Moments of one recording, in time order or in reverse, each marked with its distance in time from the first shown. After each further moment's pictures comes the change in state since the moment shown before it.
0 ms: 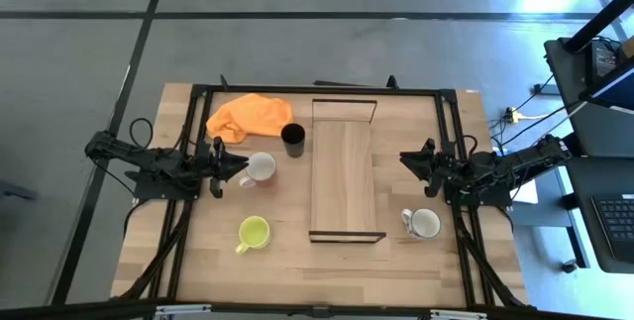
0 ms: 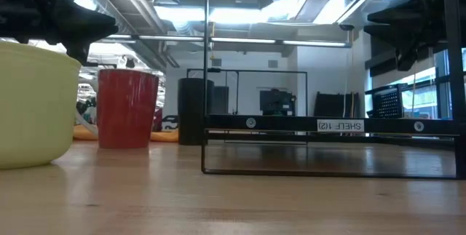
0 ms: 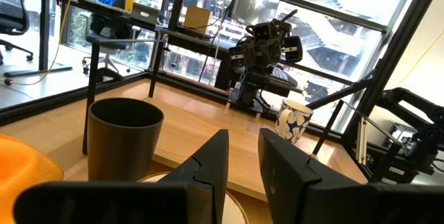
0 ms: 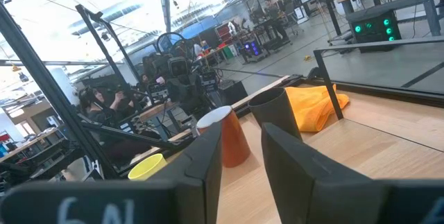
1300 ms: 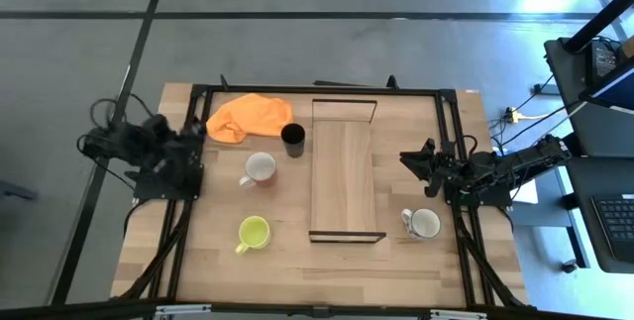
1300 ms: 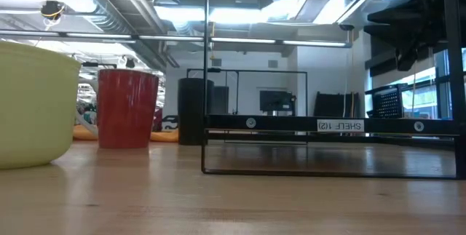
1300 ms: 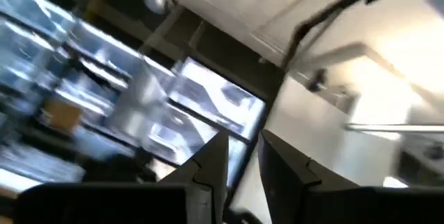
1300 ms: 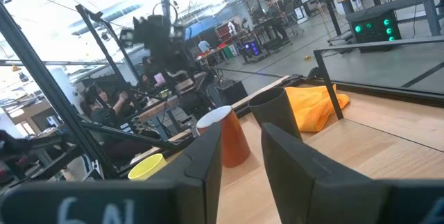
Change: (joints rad) left arm -0.001 0.033 0.331 0.249 0.228 -0.075; right arm 0.000 0.000 0.000 0.000 0.000 0.000
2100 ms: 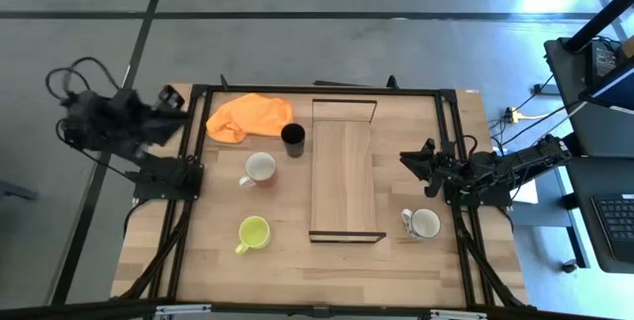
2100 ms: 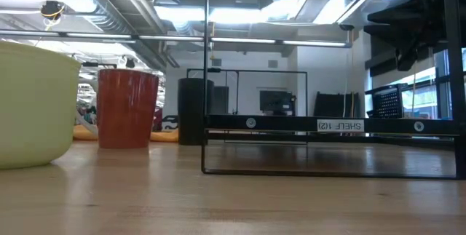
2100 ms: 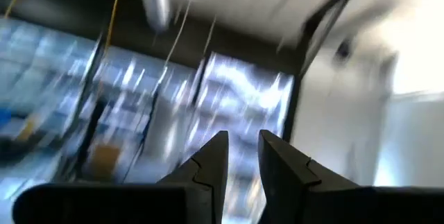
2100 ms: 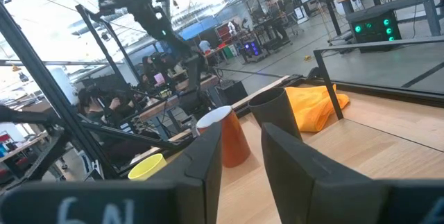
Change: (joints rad) left arm 0.000 0.338 0.554 -0.421 0.006 0.202; right arm 0.000 0.000 0.000 0.000 0.000 0.000
